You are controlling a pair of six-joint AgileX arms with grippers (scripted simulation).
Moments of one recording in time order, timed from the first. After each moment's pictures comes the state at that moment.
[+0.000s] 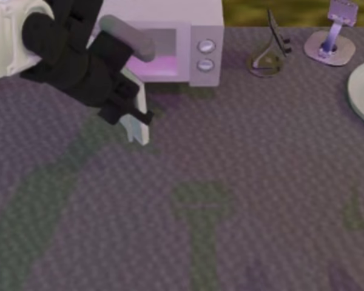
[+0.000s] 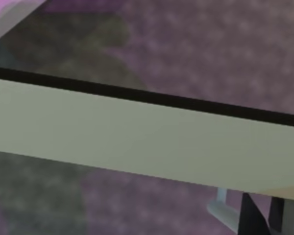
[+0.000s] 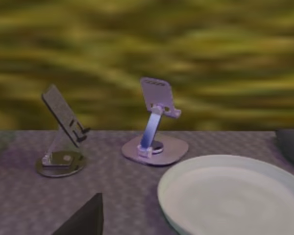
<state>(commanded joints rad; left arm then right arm) -0.40 1.71 1.31 -0.66 0.17 0.31 0.00 0.00 0.00 0.00 0.00 0.00</state>
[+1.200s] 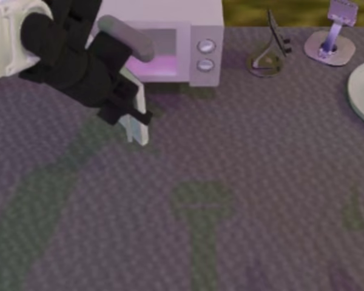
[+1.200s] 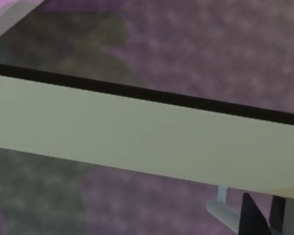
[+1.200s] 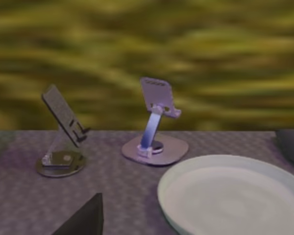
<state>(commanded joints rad) -0.40 1.72 1.30 -0.66 0.18 0.30 0.00 0.00 0.00 0.00 0.00 0.00</state>
